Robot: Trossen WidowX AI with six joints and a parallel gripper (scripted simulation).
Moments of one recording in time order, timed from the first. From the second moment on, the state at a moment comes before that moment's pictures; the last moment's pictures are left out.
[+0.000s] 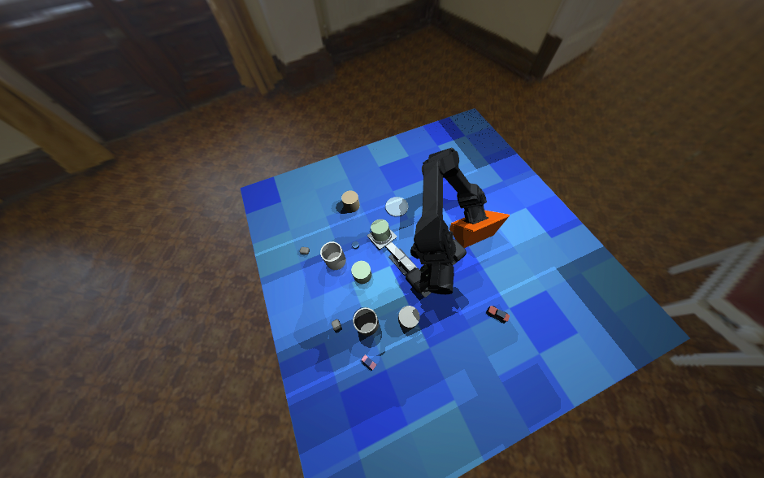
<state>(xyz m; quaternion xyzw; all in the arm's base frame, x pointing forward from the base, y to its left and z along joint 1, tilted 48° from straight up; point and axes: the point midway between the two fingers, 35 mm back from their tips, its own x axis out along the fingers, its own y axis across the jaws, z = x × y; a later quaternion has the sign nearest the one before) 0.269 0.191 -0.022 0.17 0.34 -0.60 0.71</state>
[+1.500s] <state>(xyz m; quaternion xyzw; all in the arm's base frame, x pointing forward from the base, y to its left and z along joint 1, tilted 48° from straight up) 0.215 0.190 -0.167 0.18 0.34 -0.59 0.71</state>
